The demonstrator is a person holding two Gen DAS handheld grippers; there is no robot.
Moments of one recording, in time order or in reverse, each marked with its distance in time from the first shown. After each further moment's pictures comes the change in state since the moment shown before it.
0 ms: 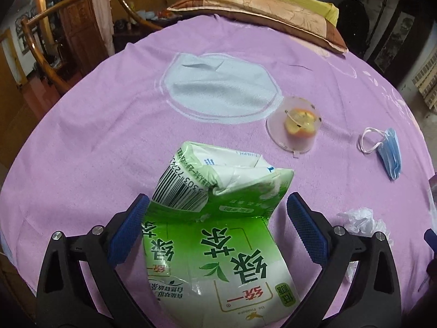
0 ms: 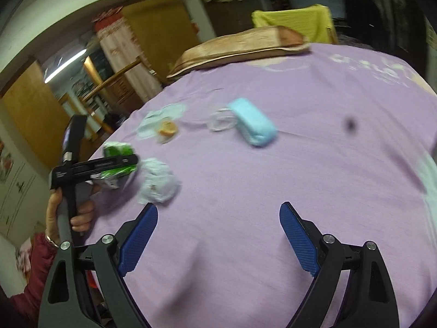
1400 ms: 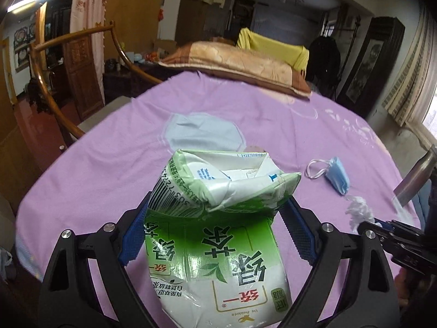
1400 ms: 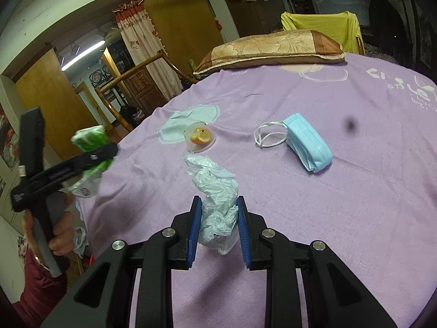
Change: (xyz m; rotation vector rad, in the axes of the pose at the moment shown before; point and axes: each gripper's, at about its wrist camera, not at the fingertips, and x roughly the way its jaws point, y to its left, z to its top) left arm -0.101 0.011 -0.020 0.019 -0.269 -0.116; right arm 0.027 0.038 0.026 -0.058 -0.007 0.070
